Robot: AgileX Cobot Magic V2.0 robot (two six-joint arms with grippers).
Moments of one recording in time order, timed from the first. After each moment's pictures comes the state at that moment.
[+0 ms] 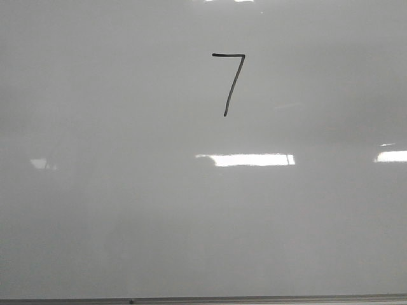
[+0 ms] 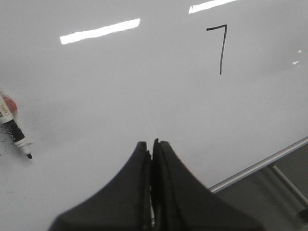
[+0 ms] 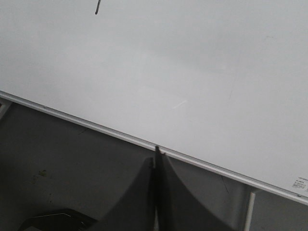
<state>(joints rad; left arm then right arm) -0.43 0.53 -0.71 -0.05 0.69 0.04 0.30 0.53 -0.82 0.06 1.04 0.00</state>
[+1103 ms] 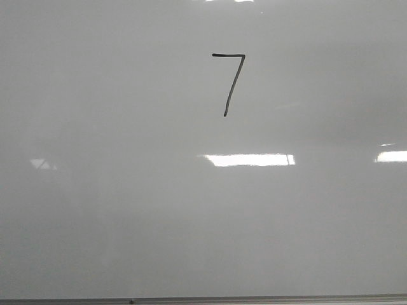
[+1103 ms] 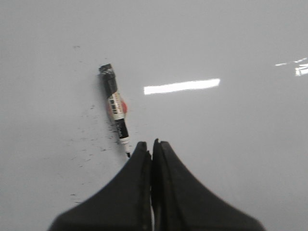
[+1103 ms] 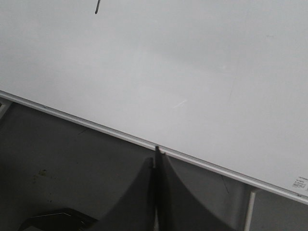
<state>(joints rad) -0.10 0.18 -0.38 0.00 0.43 0.04 0.30 0.53 -0.82 0.06 1.04 0.00</state>
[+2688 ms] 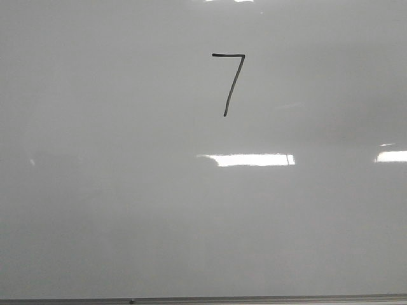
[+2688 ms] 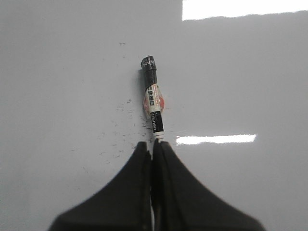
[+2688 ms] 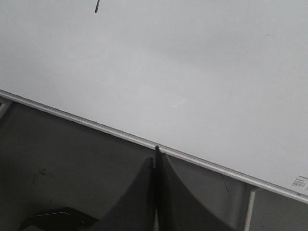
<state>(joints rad) 0.01 -0.01 0.01 -0.01 0.04 0.04 0.30 0.53 -0.82 0.06 1.04 0.00</state>
